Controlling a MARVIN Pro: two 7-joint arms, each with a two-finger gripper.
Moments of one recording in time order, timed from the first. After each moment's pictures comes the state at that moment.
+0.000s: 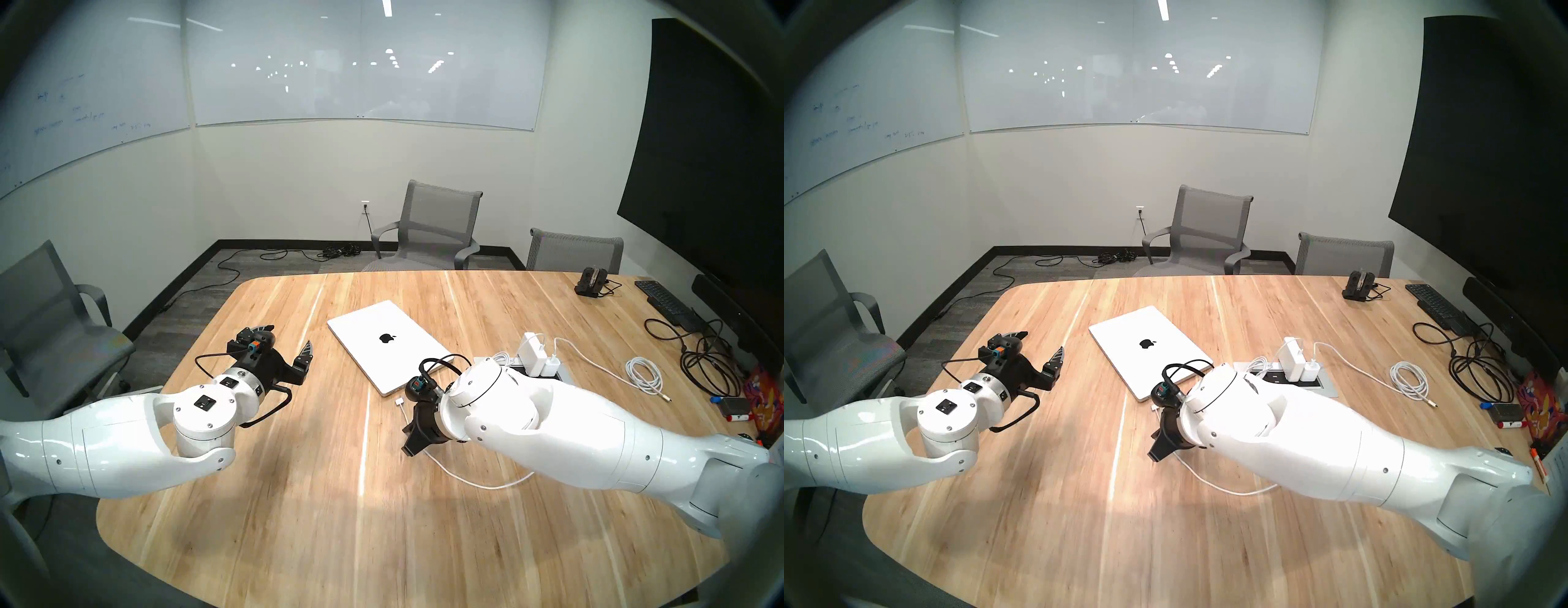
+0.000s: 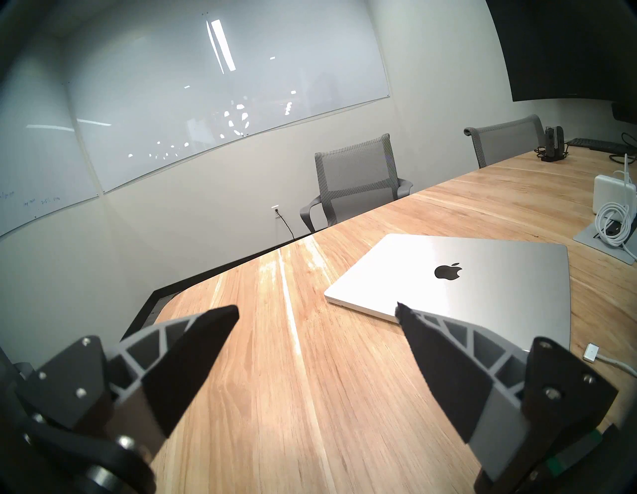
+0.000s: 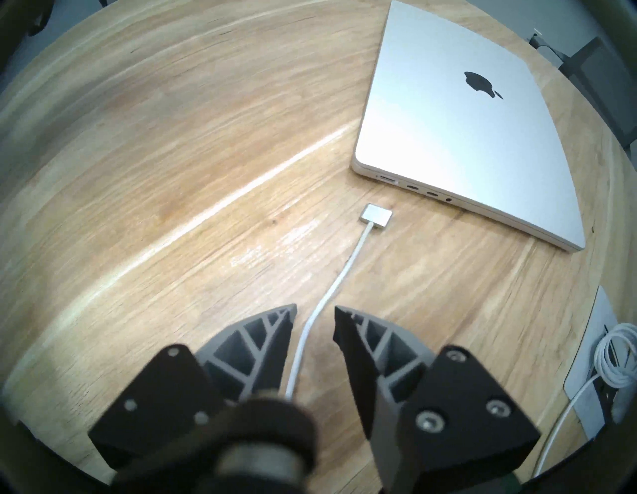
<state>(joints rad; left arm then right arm) 0.90 -0.38 -0.26 -1.91 -0.91 -0.10 0.65 -0.87 -0.87 0.40 -1.84 1.02 0.96 -0.30</state>
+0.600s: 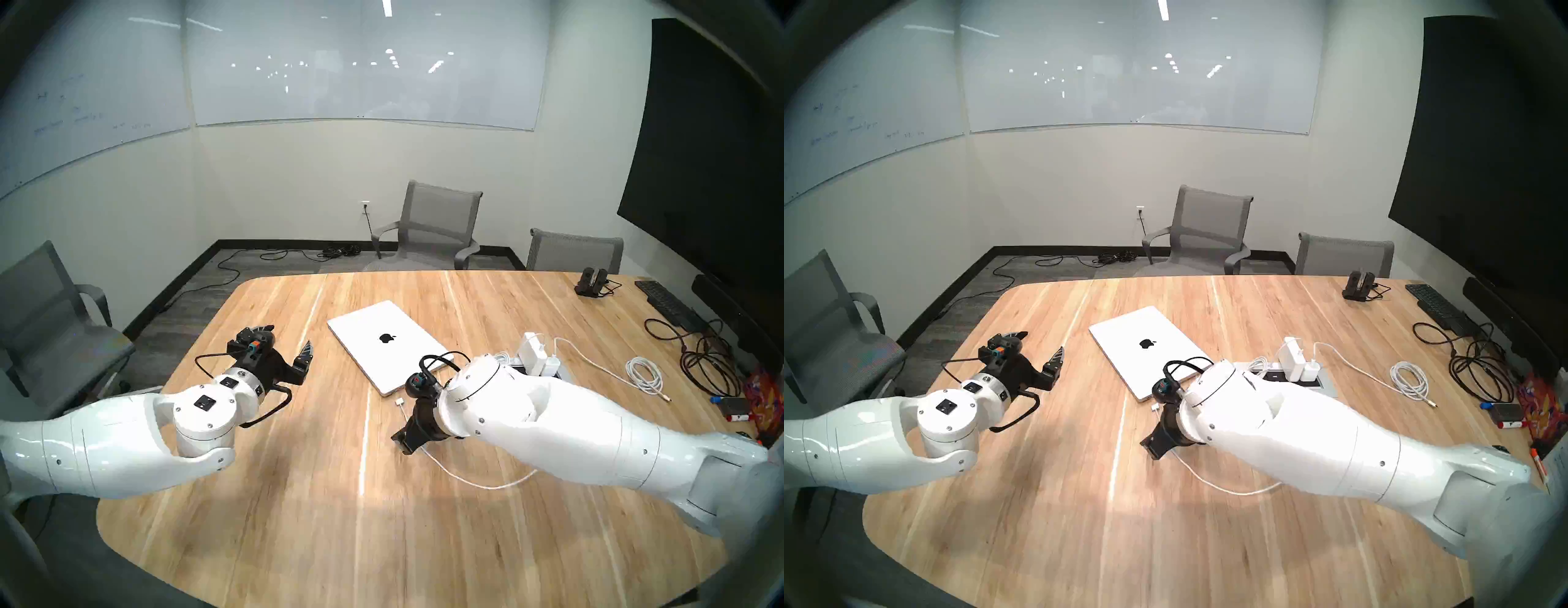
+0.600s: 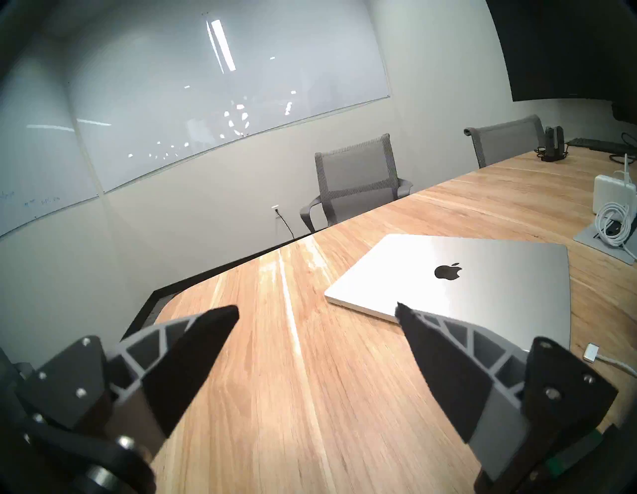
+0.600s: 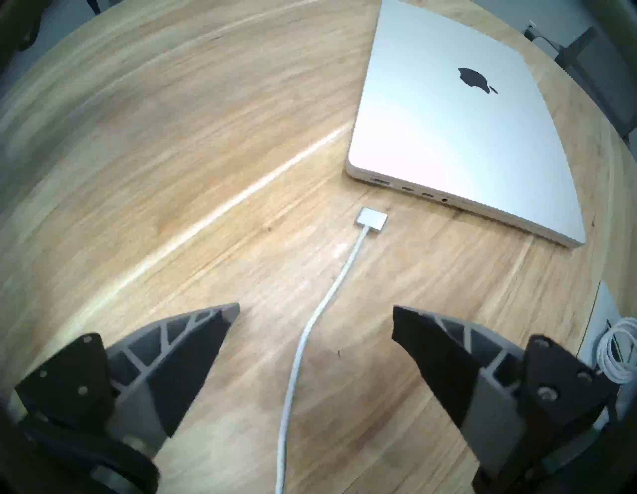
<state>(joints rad) 0.90 -0.38 -0.26 -1.91 -0.91 -0.10 0.65 -0.86 -0.88 0.40 -1.83 1.08 0.96 -0.33</state>
